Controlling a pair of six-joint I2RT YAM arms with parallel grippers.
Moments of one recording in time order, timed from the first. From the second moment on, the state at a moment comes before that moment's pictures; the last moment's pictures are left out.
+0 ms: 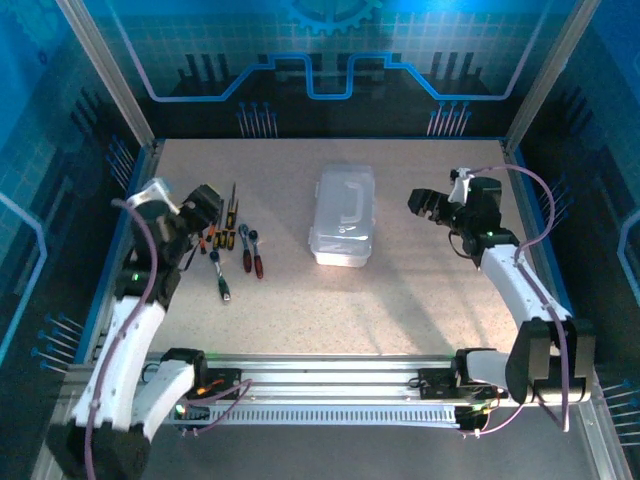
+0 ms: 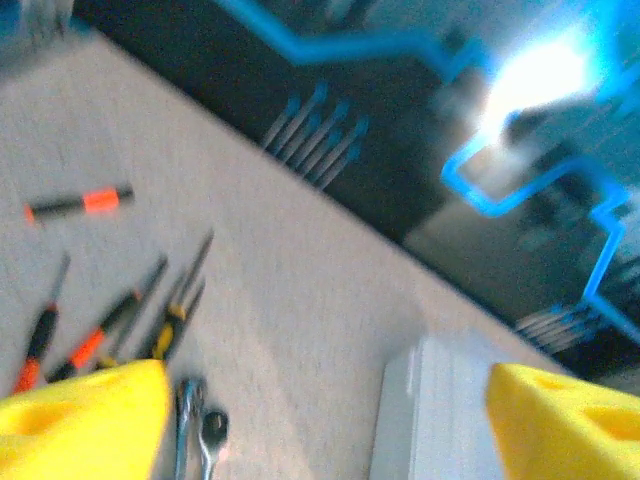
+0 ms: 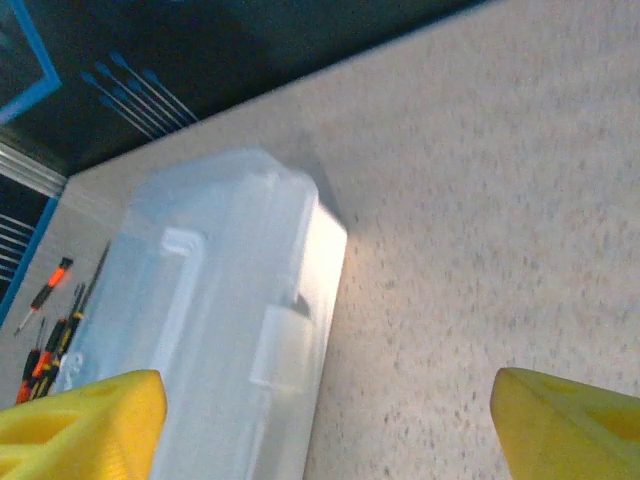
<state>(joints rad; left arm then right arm) -0.02 0.91 0.85 -0.34 0.03 -0.69 0.01 1.26 0.84 -0.15 -0.37 0.41</state>
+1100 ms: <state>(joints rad) -0.46 1.83 1.49 -0.66 0.21 -0.59 0.29 1.60 0.97 -0.15 -0.45 0.47</state>
